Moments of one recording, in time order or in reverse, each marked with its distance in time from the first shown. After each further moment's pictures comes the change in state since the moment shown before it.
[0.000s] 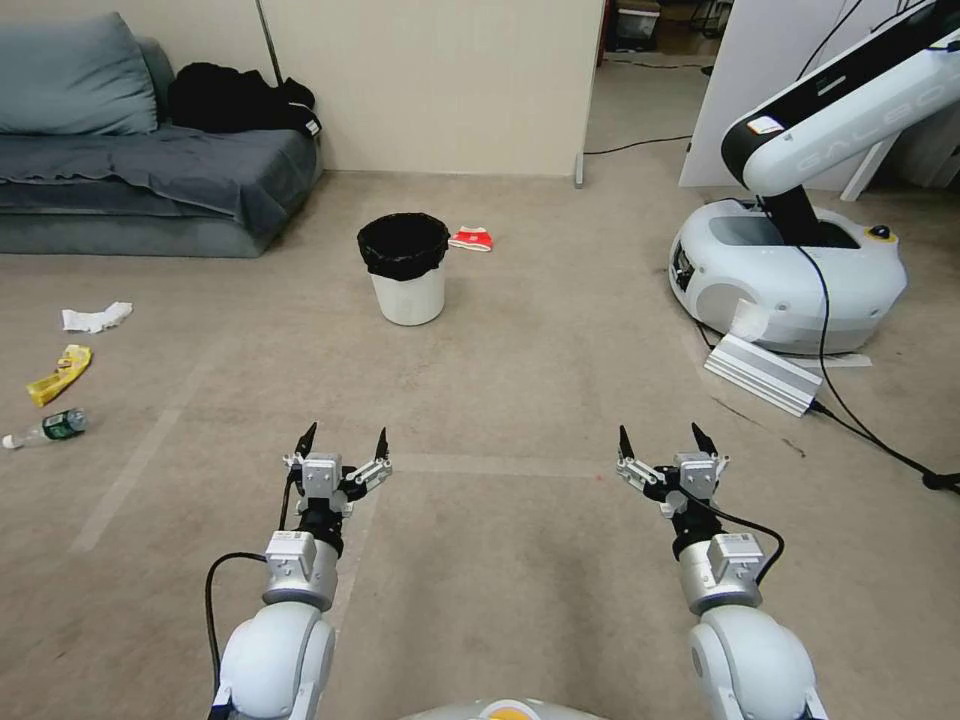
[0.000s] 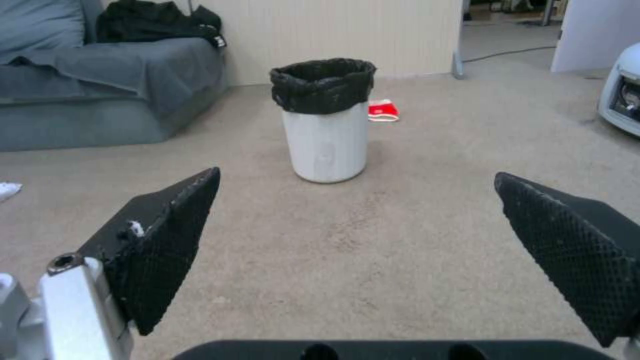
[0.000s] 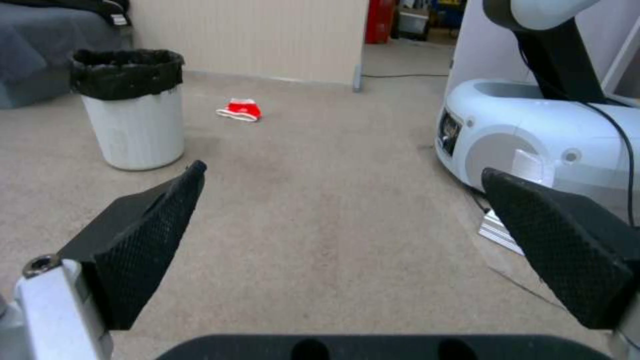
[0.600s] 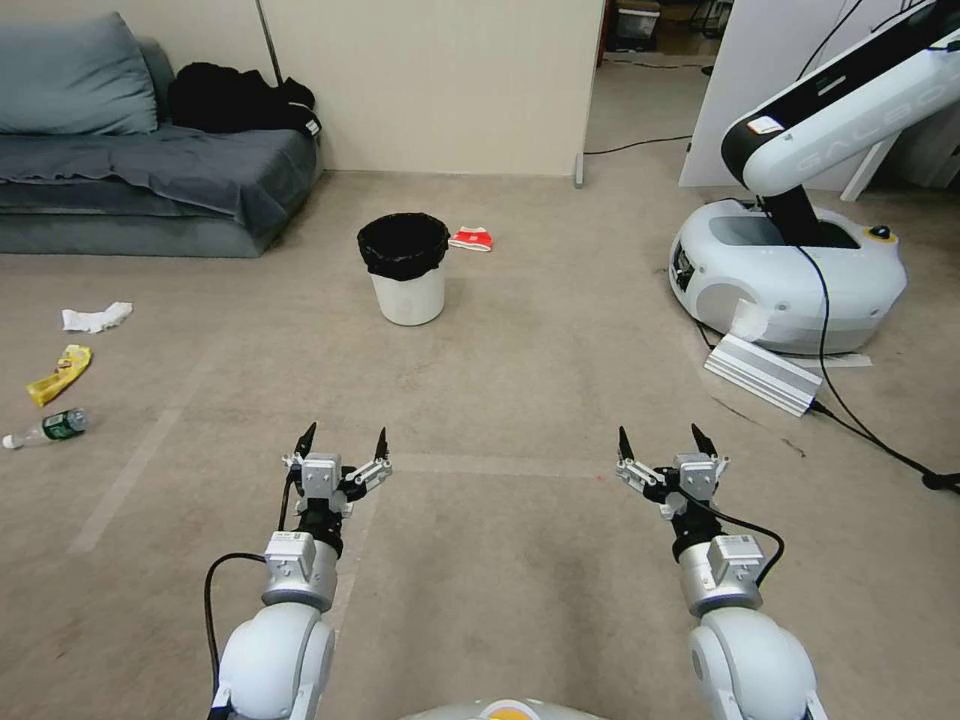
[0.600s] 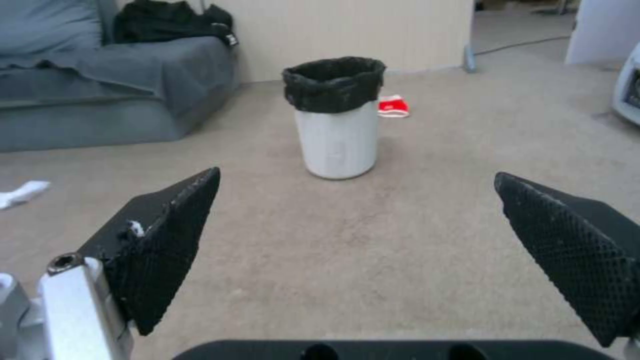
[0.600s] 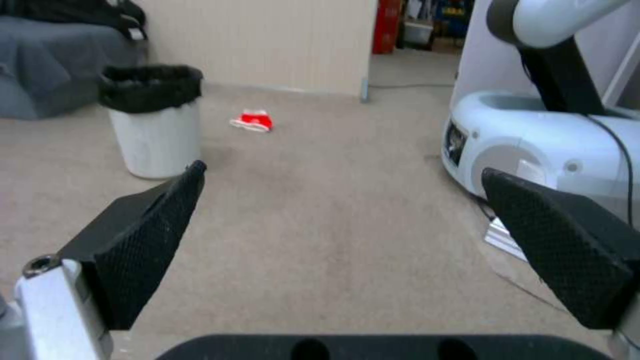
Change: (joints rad) left arm 0.082 0.014 0.017 -0.125 0.022 0.071 -0.061; right arm -0.131 0.034 -0.039 0.128 -0.045 0.033 0.011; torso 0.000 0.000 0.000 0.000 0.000
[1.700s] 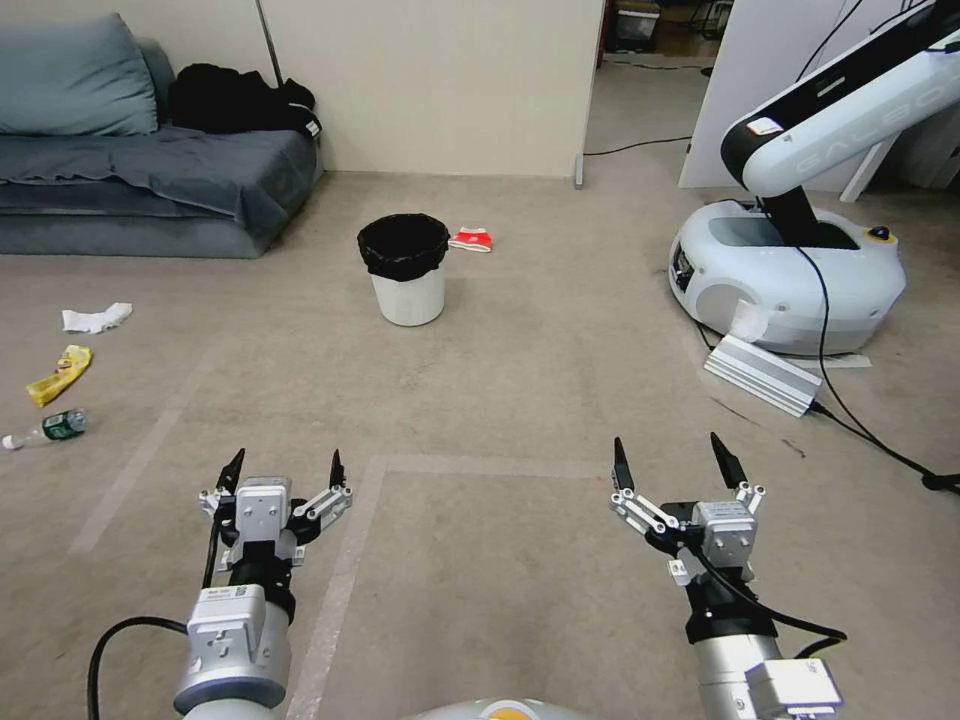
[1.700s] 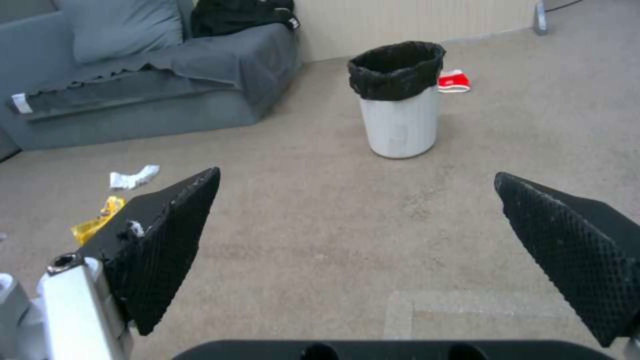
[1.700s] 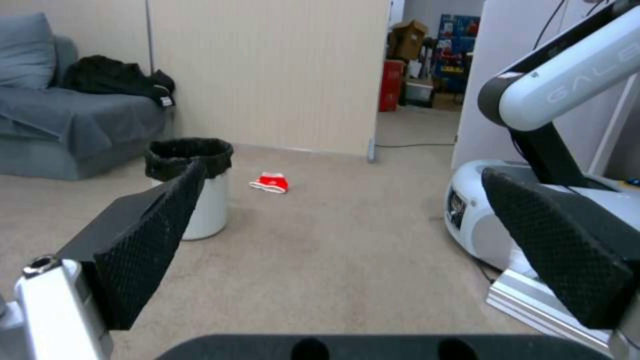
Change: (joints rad) left arm 0.267 0.021 0.060 -0.380 0.115 0.229 -0.192; right arm -0.269 0.076 -0.085 0.265 -0.125 0.132 -0.008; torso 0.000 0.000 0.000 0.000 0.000
